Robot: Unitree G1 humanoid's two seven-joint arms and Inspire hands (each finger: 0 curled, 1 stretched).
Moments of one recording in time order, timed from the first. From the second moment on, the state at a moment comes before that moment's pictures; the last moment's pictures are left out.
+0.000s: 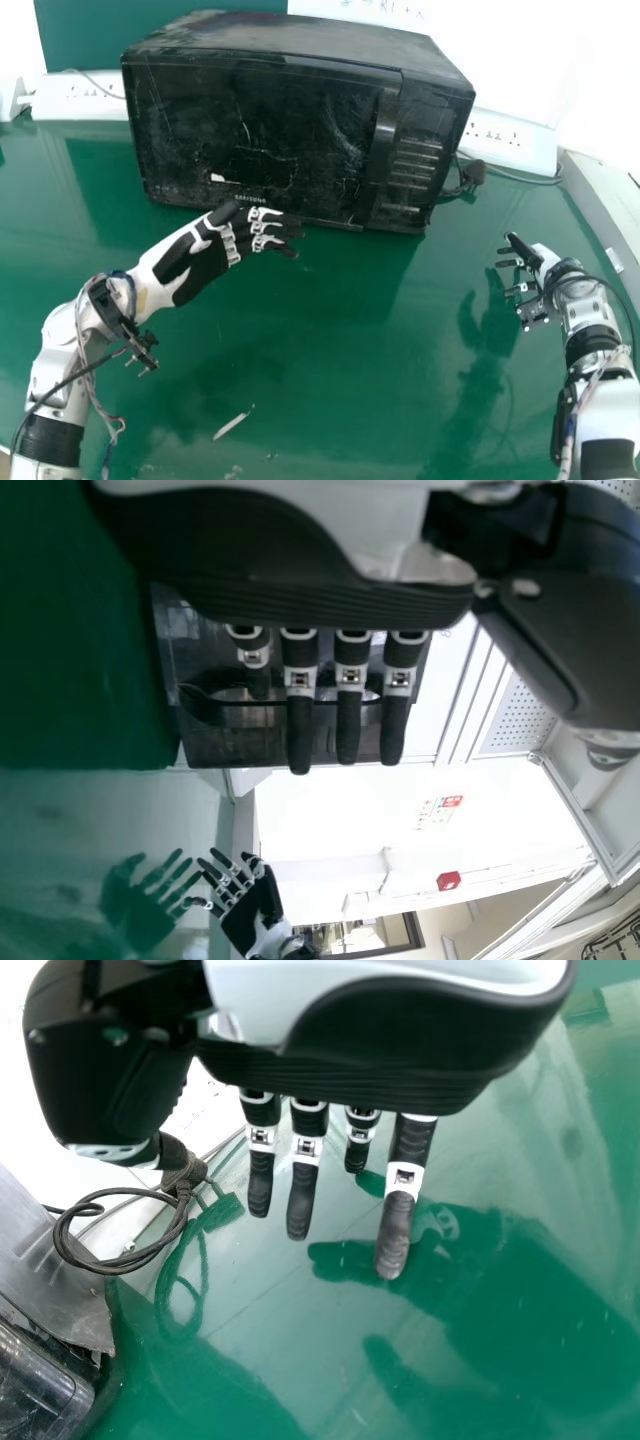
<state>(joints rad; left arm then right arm) -0.60 0.39 0.06 0.09 -0.42 0.12 -0.79 -1.13 -0.76 -0.03 1.34 -0.25 0.16 0.32</state>
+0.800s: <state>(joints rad) -0.58 0.36 0.09 -0.09 -0.53 0.32 -0.67 -1.13 -0.76 -0.03 1.34 -0.25 0.16 0.32</state>
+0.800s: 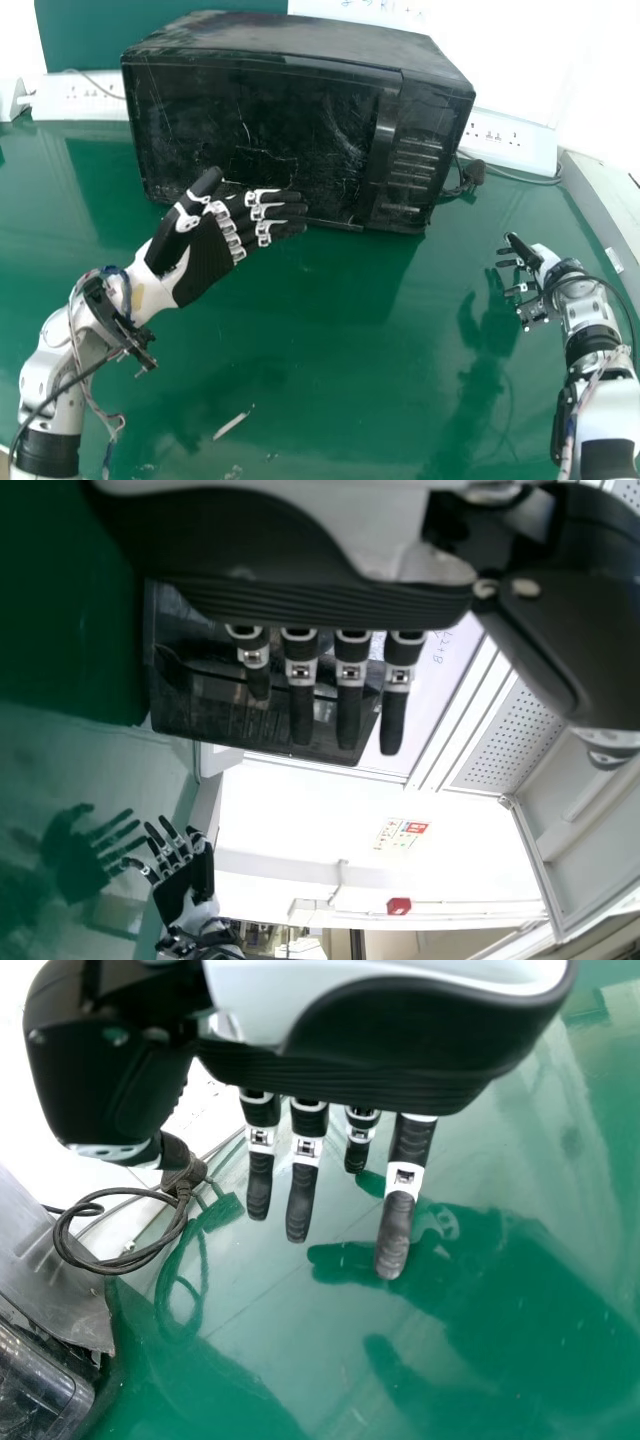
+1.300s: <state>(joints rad) -0.59 0.35 0.07 -0.13 -0.47 0.33 -0.57 -1.13 -0.76 -0.03 1.34 -0.25 0.16 0.32</state>
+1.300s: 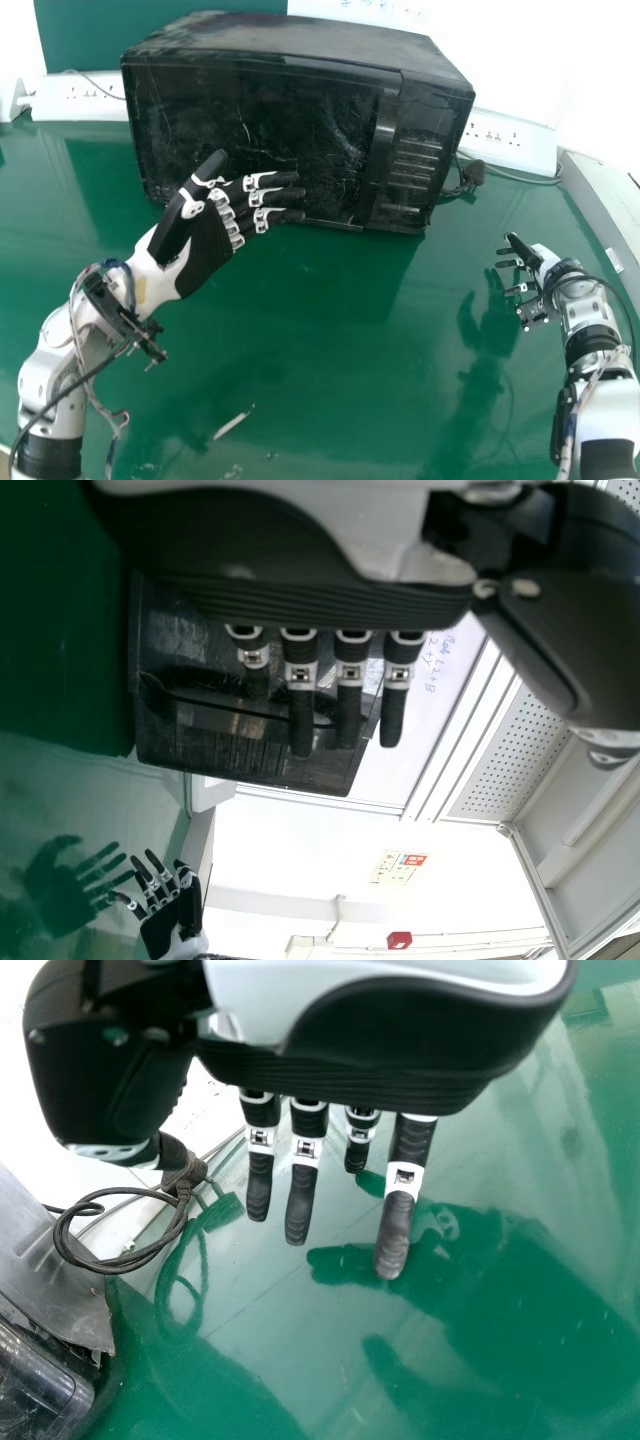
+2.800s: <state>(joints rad) -0.83 0.32 0.05 0.21 -0.33 0.26 -0.65 -1.13 -0.76 -0.06 1.34 -0.24 0.17 0.36</state>
